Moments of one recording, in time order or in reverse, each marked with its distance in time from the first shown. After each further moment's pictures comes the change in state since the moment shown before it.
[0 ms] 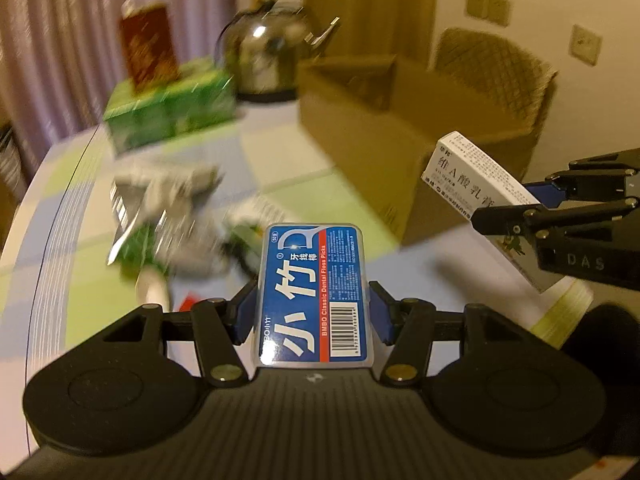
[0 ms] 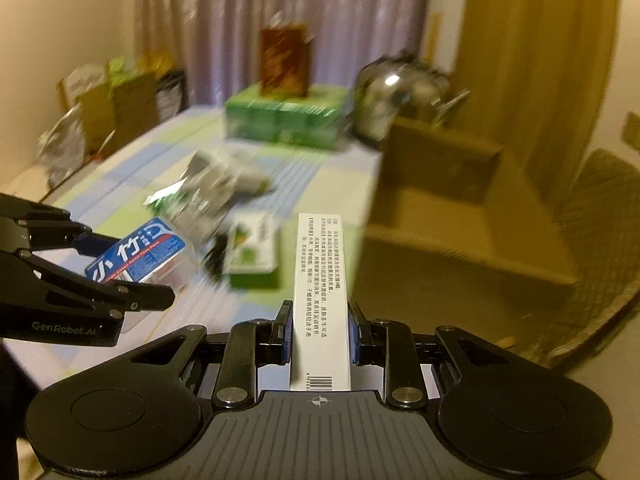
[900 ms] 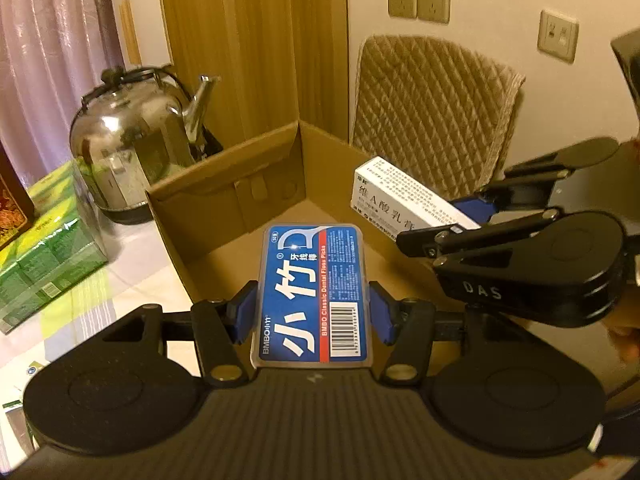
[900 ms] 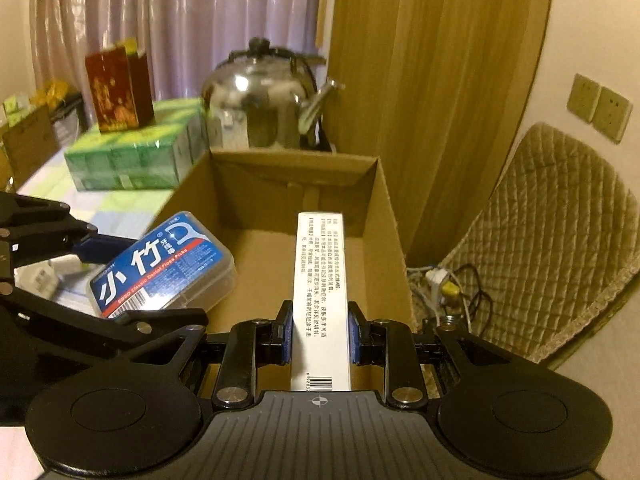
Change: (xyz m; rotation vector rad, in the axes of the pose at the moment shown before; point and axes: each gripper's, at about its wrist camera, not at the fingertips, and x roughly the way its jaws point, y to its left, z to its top) left arm 0.178 -0.078 0.170 0.220 0.004 -0.146; right arm 0.120 -0.174 0.088 0.114 0.094 -0.145
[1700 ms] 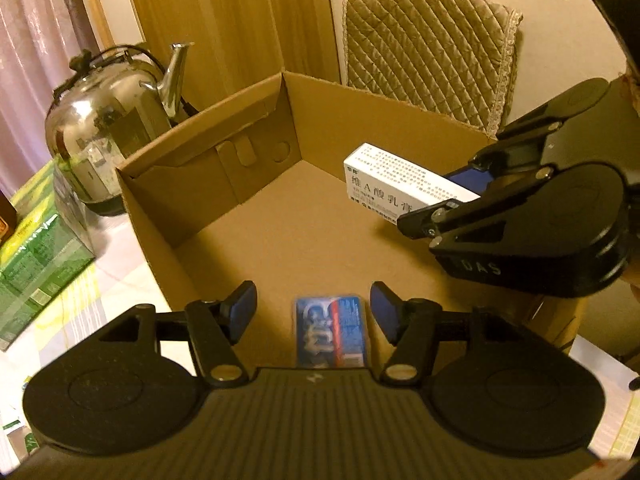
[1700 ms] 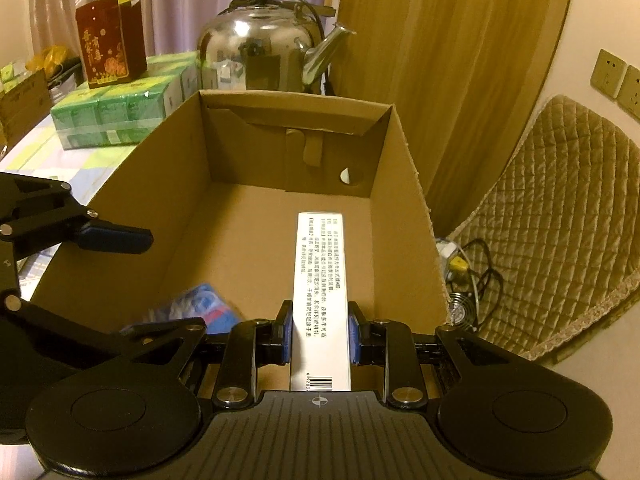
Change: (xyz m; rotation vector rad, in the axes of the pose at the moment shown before) left arm 0.037 -0.010 -0.022 0.105 0.045 0.029; right arm 0.045 -0.005 -0.013 -0.021 0.081 0.007
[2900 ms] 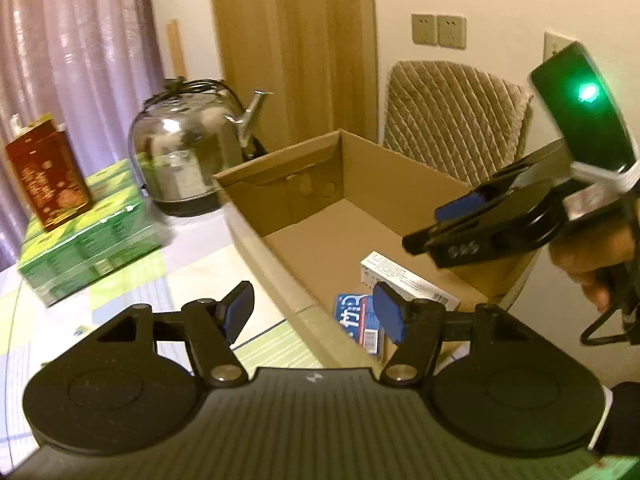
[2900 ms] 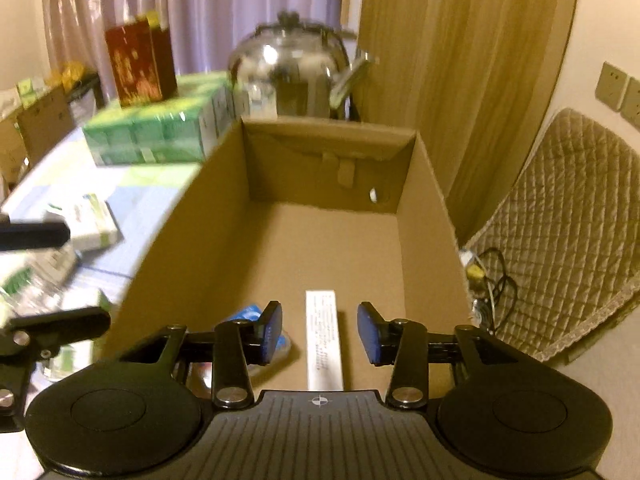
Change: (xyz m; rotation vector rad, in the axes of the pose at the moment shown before) left arm -0.121 0.026 -0.044 -0.171 -0.153 0.069; right arm -0.052 0.030 0.005 0.020 -0.062 0.053
